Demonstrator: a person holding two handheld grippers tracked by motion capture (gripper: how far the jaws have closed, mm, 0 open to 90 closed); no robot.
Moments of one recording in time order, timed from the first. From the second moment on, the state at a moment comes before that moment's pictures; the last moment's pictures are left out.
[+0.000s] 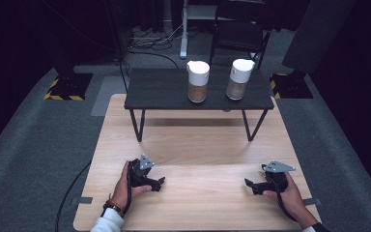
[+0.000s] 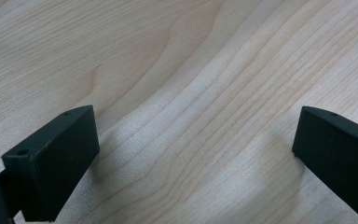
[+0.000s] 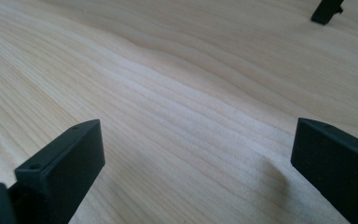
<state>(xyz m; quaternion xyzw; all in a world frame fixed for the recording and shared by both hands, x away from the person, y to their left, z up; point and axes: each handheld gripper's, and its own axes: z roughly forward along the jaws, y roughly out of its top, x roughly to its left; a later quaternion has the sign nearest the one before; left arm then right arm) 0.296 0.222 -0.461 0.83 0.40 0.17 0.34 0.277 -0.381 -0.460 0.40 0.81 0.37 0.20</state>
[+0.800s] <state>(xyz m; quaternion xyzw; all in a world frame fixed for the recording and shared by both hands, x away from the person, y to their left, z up) 0.296 0.222 -0.460 0.83 0.40 0.17 0.34 0.286 -0.373 -0.455 0.41 0.82 0.34 0.19</state>
